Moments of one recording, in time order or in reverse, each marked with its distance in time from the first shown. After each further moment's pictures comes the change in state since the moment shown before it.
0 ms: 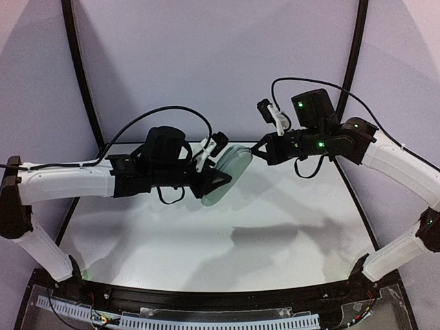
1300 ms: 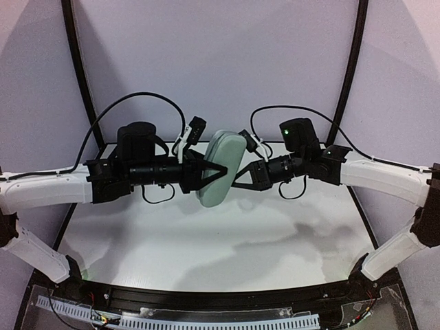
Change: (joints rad) left arm 0.012 -0.161 -0.120 0.180 0.187 -0.270; right arm -0.020 0.075 -0.278 0.387 -0.640 0.091
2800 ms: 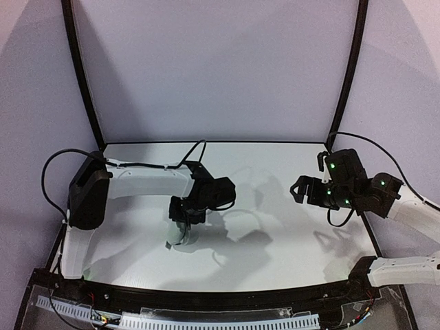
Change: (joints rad) left arm -0.079 0.771 0.646 -1.395 -0.876 -0.903; right arm -0.064 -0.510 -0.320 -0.409 0.995 0.343
